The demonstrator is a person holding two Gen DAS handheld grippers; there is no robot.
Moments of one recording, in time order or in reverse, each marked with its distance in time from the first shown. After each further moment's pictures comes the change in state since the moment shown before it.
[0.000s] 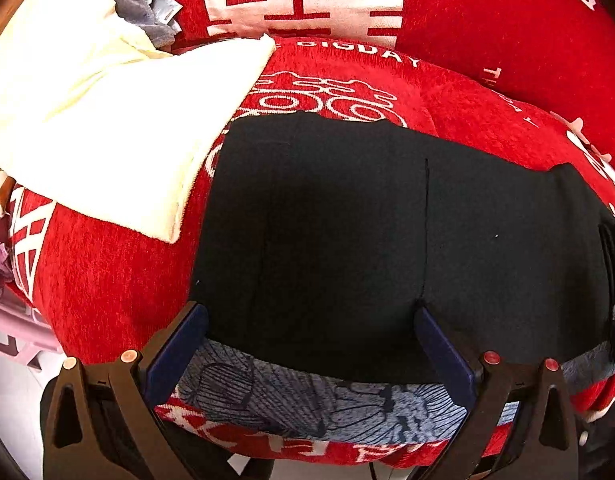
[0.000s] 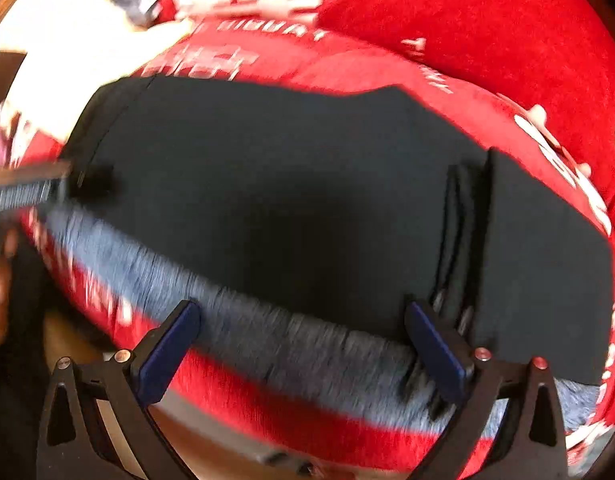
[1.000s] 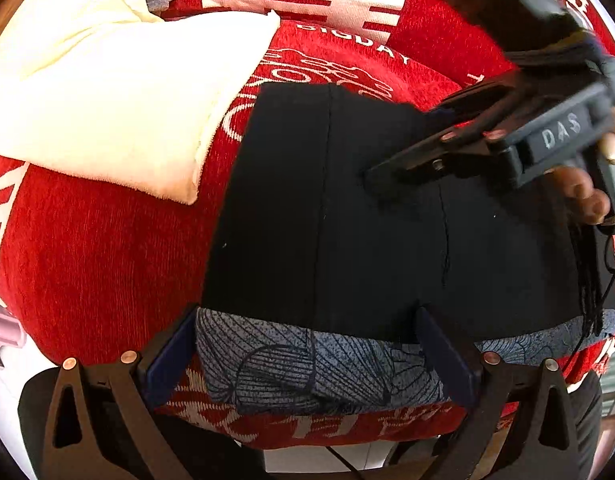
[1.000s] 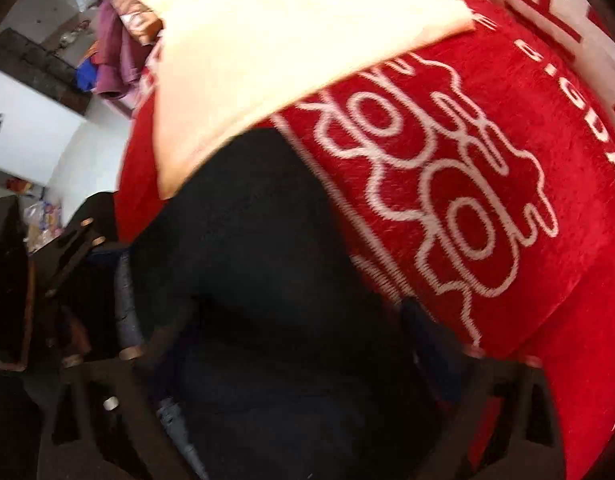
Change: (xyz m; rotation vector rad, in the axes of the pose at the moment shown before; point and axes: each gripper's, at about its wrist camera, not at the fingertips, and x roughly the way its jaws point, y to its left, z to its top) left arm 0.008 0.048 -0.002 -0.047 0.042 -0.202; right arm 0.085 0.097 0.211 -0.574 0.217 0.623
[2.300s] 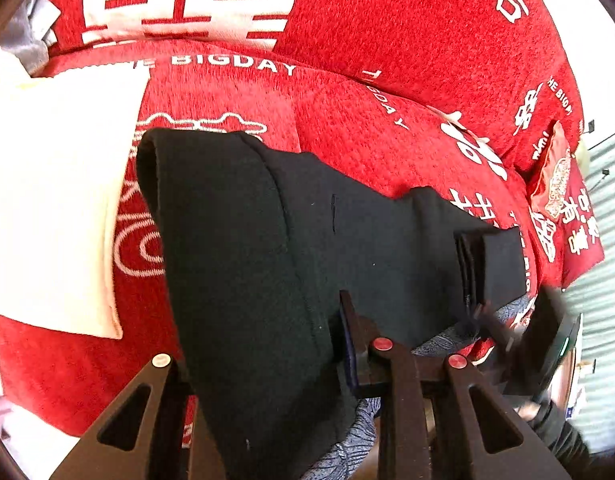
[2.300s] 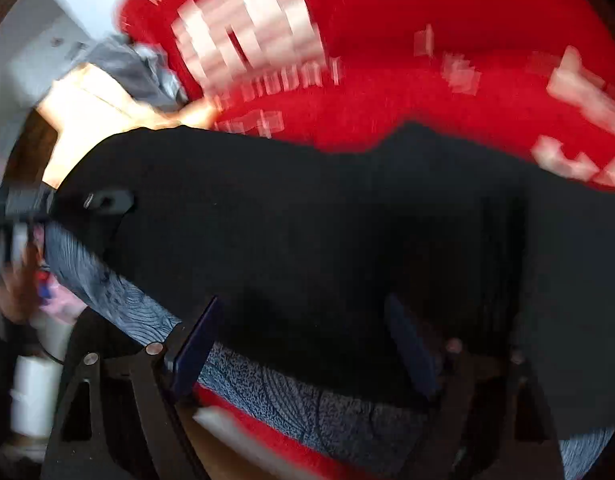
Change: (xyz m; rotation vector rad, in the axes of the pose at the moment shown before) left arm -0.044 -0.040 0.100 0.170 0.174 -0.277; right arm -0.056 0.057 -0.263 0.702 -0.595 -0.255
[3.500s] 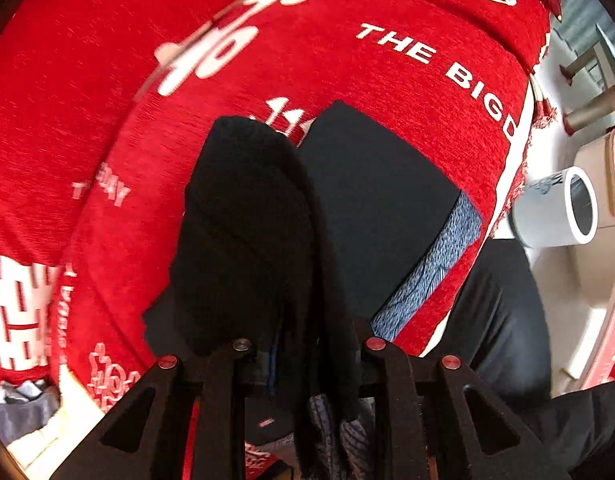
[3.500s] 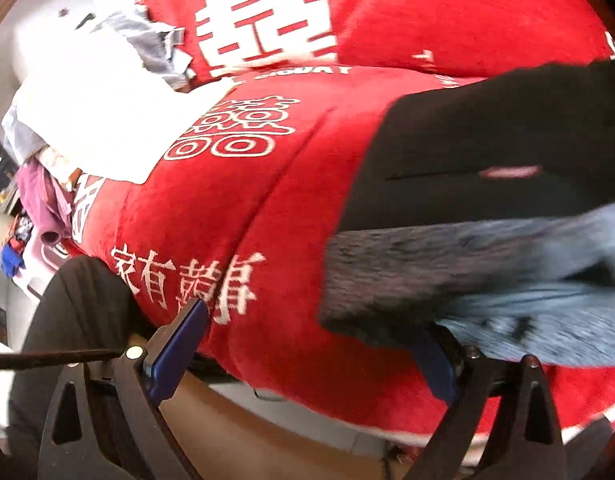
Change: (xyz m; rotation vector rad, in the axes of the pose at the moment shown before) left arm 0.154 -0.419 0.008 0.870 0.397 0.289; right arm -0.037 0.034 -0.038 -0.011 -0.003 -0.162
